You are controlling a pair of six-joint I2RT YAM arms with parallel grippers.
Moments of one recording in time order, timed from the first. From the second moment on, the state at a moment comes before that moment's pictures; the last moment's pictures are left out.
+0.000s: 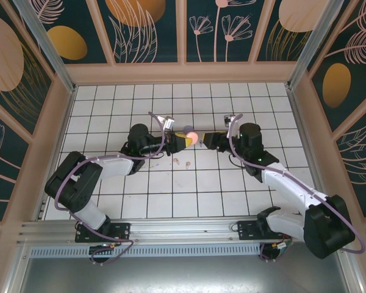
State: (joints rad) left arm -0.57 1.63 0.69 0.88 0.80 -0.68; right arm 0.47 1.12 0.63 0.15 -0.40 0.50
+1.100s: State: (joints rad) left arm -0.56 1.62 0.70 0.85 0.80 -0.68; right arm 0.49 1.26 0.65 0.20 -0.42 0.49
